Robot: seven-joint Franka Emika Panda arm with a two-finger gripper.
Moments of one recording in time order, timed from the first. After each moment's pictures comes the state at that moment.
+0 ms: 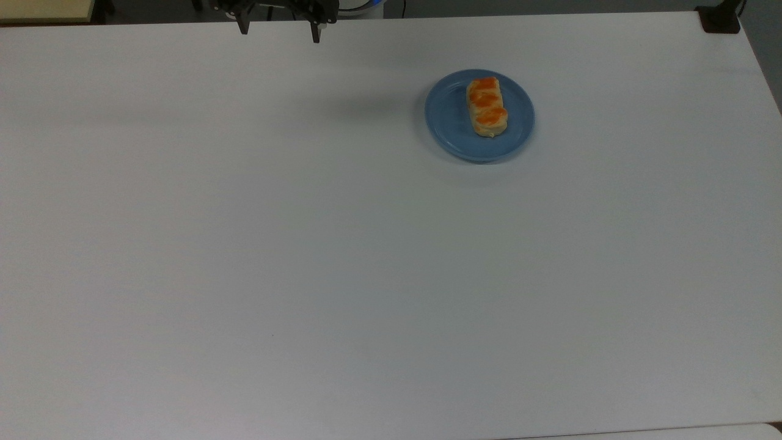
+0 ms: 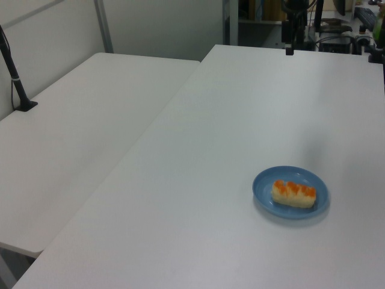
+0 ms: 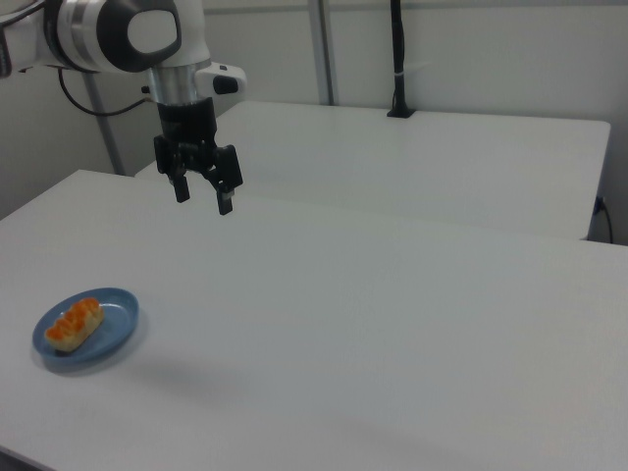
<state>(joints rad) -0.01 0.03 -0.04 -1.62 -0.03 1.56 0.05</state>
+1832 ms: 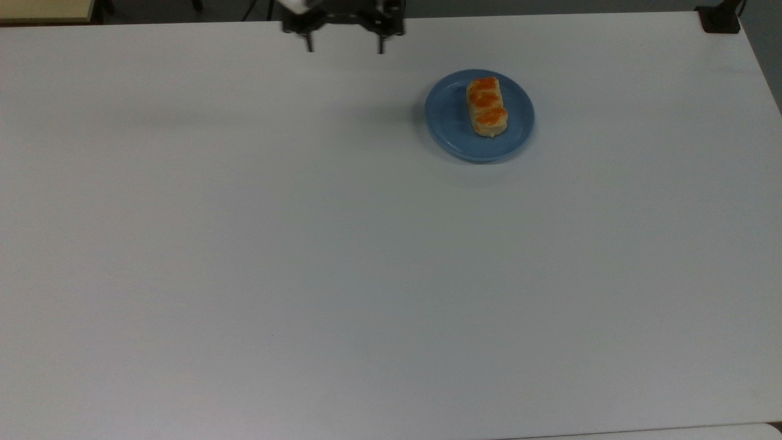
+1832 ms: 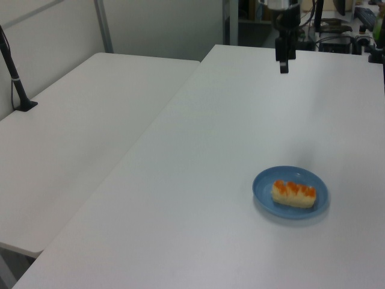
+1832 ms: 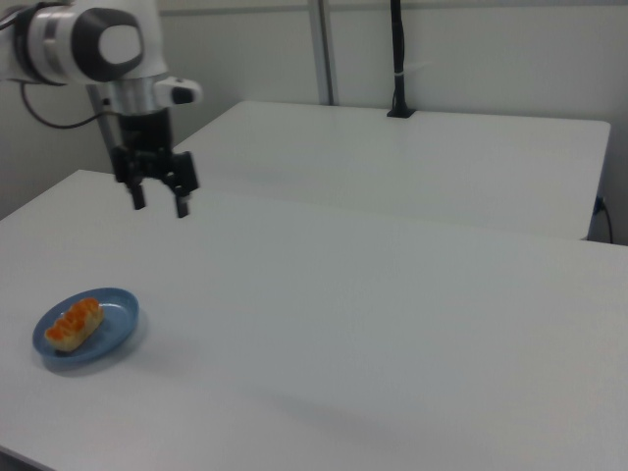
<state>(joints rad) 0.15 0.06 -0.03 -1.64 -0.02 1.56 0.09</state>
